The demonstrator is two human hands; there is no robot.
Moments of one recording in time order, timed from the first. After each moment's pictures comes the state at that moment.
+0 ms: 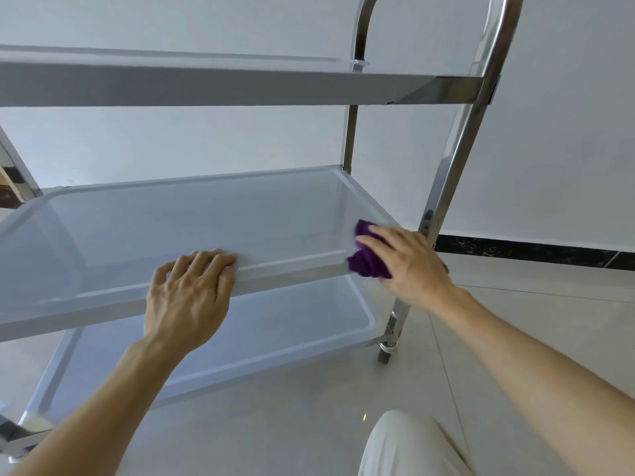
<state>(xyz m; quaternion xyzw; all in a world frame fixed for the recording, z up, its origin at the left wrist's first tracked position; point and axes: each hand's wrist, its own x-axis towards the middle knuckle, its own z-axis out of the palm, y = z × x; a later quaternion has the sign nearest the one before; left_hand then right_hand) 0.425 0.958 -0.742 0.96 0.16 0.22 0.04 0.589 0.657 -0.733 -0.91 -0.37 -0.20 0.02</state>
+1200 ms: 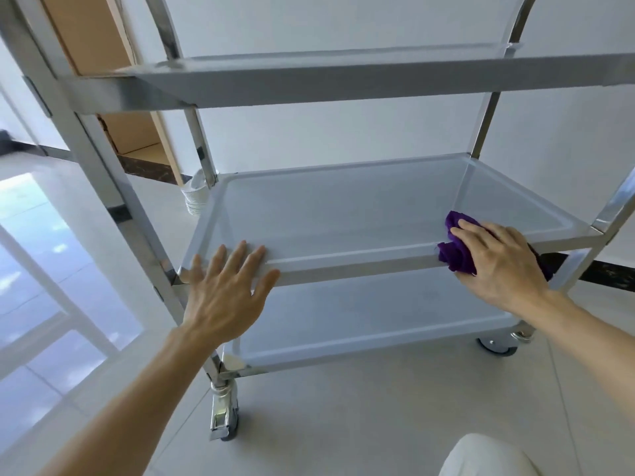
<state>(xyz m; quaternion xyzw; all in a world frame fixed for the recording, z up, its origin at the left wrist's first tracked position) 0.351 1.054 -0.745 0.96 0.27 0.10 -0.02 0.623 0.729 -0.751 -0.89 -0.38 -0.24 0.04</state>
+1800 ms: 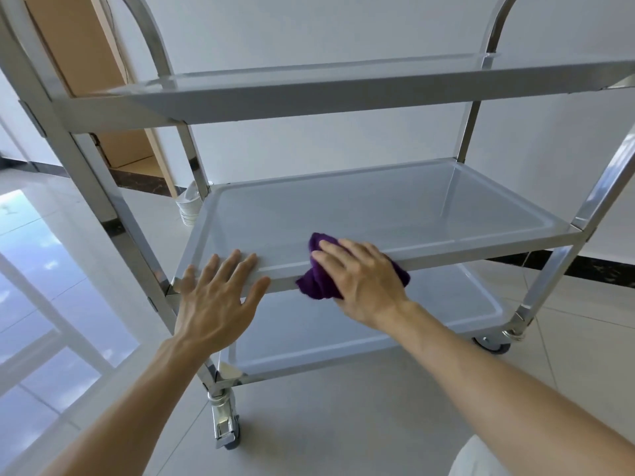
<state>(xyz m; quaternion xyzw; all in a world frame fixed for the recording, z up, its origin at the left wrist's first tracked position) 0.340 1.051 -0.746 0.96 0.25 0.14 -0.01 0.500 0.856 -0.742 -0.82 -0.52 -0.23 0.08</state>
